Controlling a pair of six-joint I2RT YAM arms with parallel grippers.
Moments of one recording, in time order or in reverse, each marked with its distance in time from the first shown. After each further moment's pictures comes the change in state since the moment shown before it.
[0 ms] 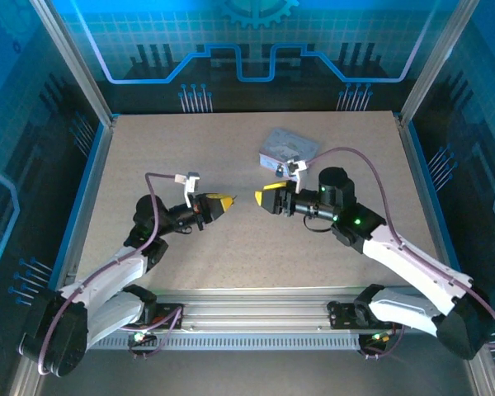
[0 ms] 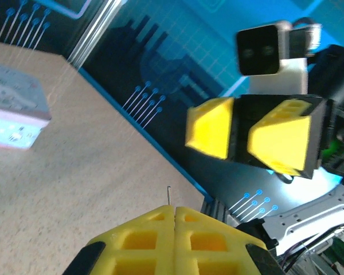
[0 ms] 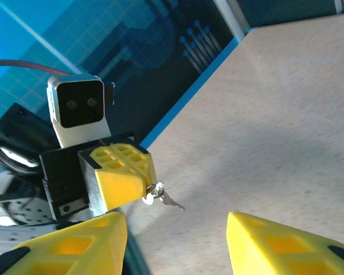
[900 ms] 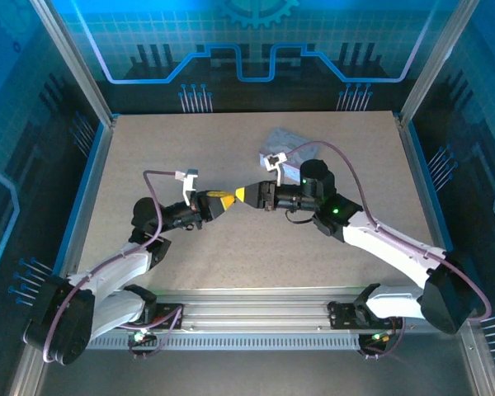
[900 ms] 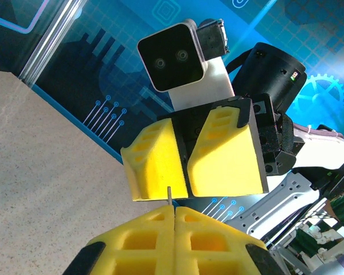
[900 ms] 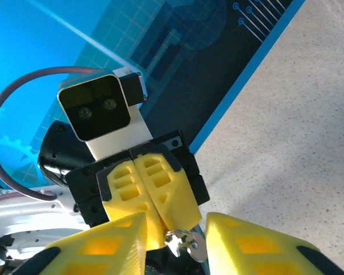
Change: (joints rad) left arm -0.002 0.080 -0.006 0.261 0.077 -0.135; right arm 0.055 0.182 0.069 0.187 -0.145 0.227
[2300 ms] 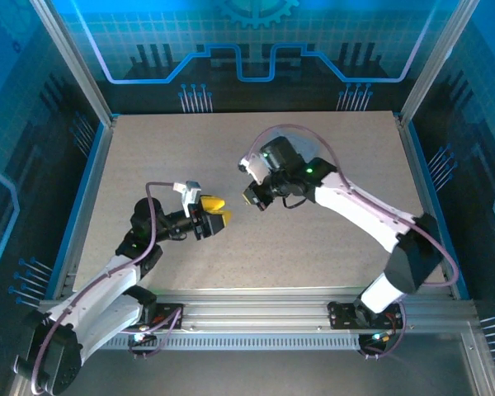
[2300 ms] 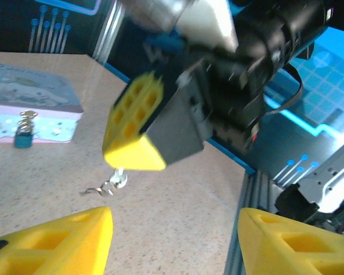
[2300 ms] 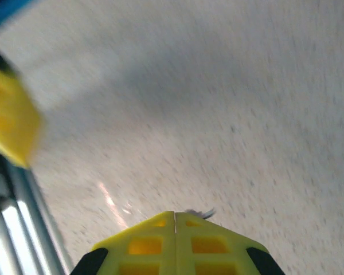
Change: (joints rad) left arm 0.001 -0.227 0.003 -0.589 -0.133 0.454; right arm 0.022 0.355 0.518 -0.939 0.332 -0.850
